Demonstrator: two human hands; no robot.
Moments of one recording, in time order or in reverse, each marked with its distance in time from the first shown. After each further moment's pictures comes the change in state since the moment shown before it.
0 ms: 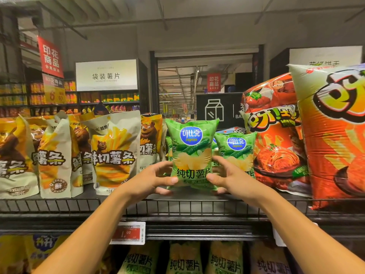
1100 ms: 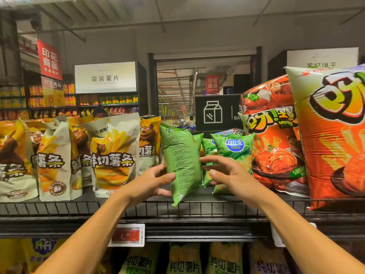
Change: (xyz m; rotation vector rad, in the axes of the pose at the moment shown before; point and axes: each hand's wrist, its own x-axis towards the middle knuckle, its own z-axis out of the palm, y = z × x) left_hand -0.003 0.000 0.003 -0.027 -0.089 0.070; right_hand -0.003 -0.003 -0.002 0.007 0.041 -0.208
